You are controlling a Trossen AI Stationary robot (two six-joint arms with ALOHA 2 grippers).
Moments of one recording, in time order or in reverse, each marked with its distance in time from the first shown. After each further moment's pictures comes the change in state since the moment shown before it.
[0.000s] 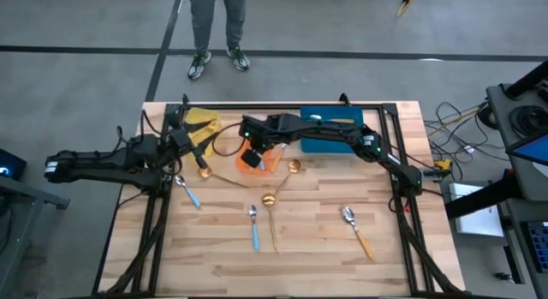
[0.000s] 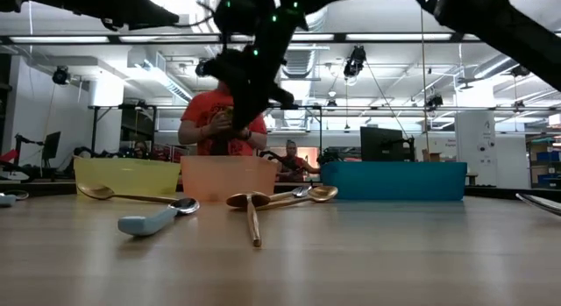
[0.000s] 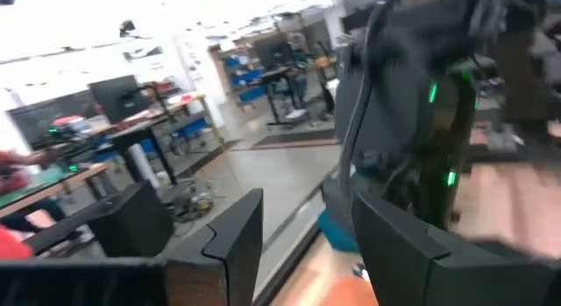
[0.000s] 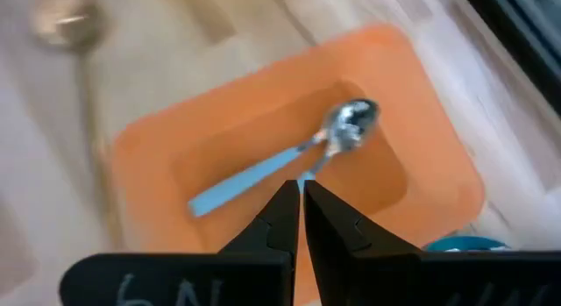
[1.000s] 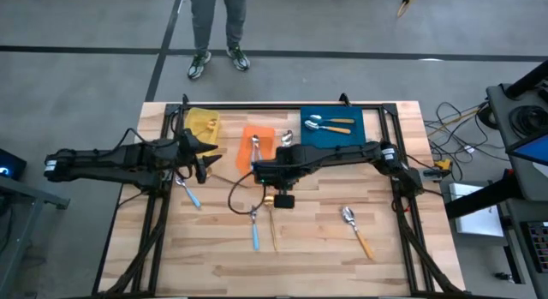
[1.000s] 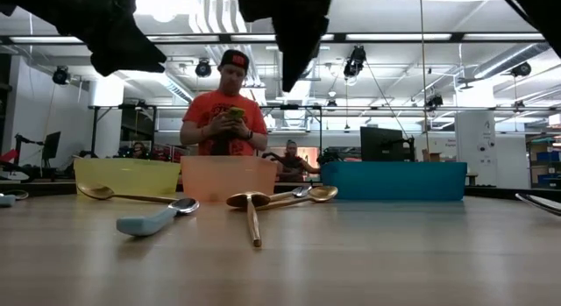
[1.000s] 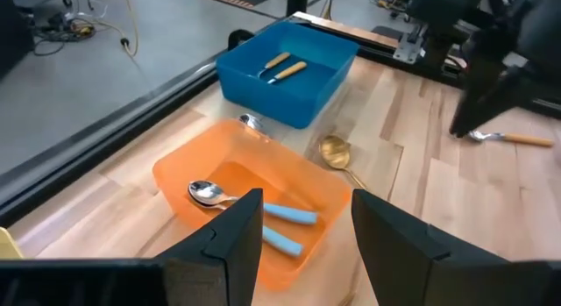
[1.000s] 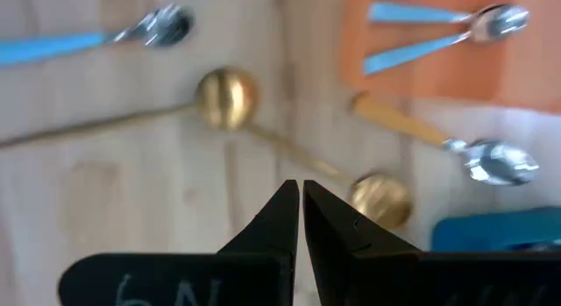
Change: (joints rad) left arm -0.003 0.042 0.060 -0.488 0.212 -0.615; right arm 0.258 -0.184 -0.121 -0.337 -0.042 -0.219
